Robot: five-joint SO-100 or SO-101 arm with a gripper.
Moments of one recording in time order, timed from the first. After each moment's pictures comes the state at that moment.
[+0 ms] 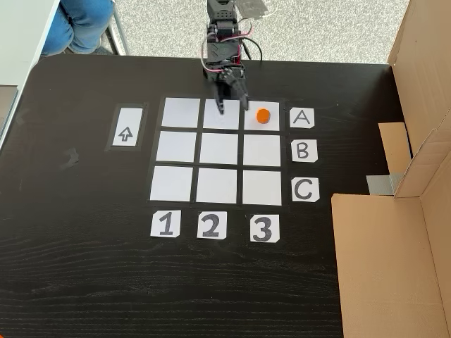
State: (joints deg) arm 1.1 132.9 117.2 52.1 41.4
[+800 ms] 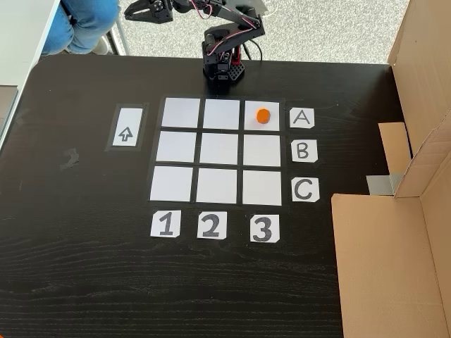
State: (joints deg) arm 80.4 164.4 136.6 41.4 82.7
